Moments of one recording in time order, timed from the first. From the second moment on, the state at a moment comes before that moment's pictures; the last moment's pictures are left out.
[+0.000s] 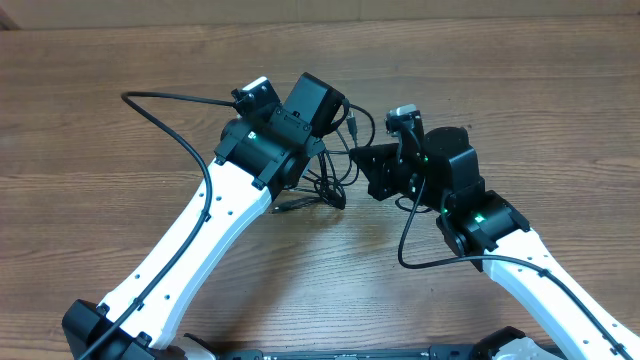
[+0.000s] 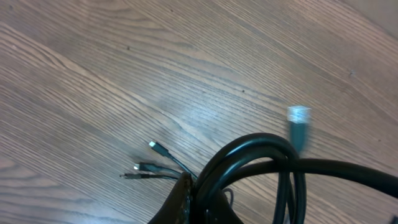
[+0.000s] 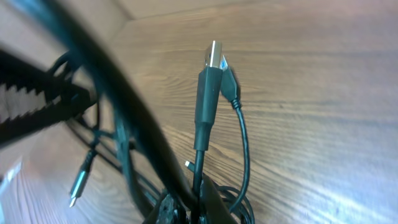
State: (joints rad) left arm -0.59 1.59 1.59 -1.11 -0.40 -1.09; right arm 0.46 1.26 0.85 -0.11 -0.31 0.42
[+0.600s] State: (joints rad) left arm -0.57 1.59 1.59 -1.14 -0.46 -0.95; right arm 0.44 1.26 0.85 -0.24 -0.04 0.65
